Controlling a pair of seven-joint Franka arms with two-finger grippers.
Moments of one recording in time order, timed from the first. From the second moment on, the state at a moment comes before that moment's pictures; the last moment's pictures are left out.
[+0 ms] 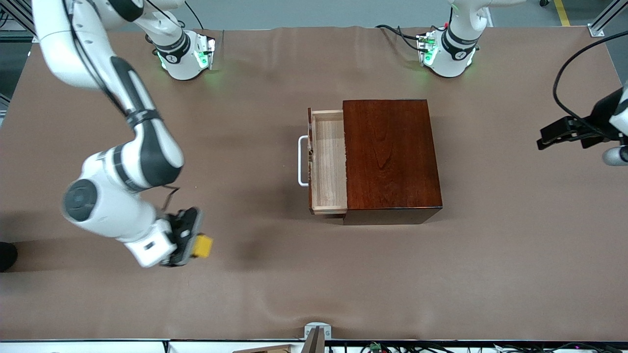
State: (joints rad) left arm 0.00 0.13 -0.02 -1.40 -0.04 1.51 -0.06; right arm 0.11 0.70 0.24 -1.22 0.02 2.02 -1.16
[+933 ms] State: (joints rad) left arm 0.00 0.07 -0.06 -1.52 -0.04 1.61 0.00; right arm 0.59 0.66 0.21 -1.12 0.00 1.84 -1.00
